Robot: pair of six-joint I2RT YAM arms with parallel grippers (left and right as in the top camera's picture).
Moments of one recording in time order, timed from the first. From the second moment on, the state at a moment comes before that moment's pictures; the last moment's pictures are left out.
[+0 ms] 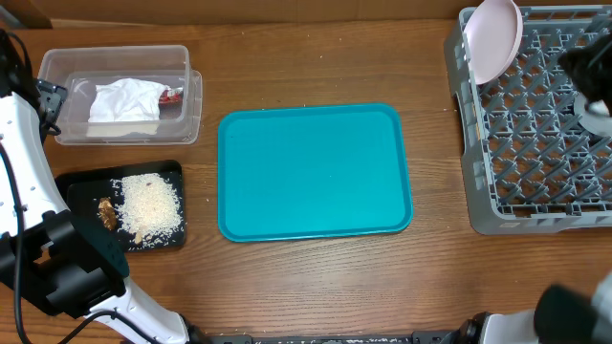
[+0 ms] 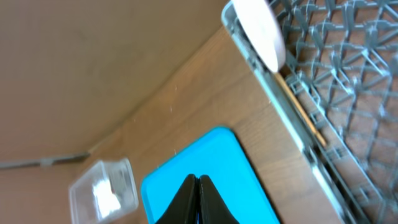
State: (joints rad) left arm 0.49 1.95 1.93 -1.12 -0.30 -0.81; right arm -0.39 1.60 2.09 -1.39 -0.51 0.41
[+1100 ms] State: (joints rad) left arm 0.49 1.95 1.93 -1.12 -0.30 -0.81; right arm 0.03 1.06 1.28 -1.62 -0.41 0.28
